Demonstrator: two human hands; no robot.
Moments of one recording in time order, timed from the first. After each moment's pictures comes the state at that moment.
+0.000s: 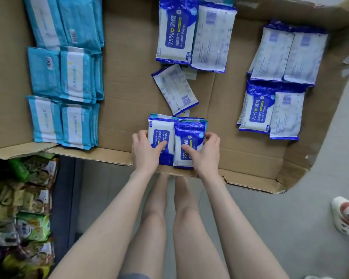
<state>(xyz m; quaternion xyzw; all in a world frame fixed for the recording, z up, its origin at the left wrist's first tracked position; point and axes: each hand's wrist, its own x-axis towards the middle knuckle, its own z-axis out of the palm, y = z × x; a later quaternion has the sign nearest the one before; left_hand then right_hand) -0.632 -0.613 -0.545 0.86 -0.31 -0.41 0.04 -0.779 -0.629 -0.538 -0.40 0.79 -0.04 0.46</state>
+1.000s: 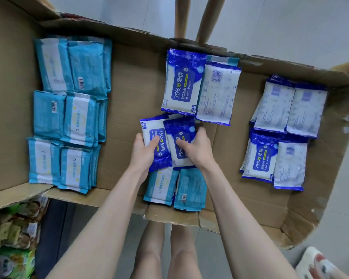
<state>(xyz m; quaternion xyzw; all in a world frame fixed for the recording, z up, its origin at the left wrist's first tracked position) -0.604 -0.726 -0.557 0.74 -0.04 -0.57 0.34 -0.739 -0.768 -0.556 -0.39 0.71 -0.08 0.59</state>
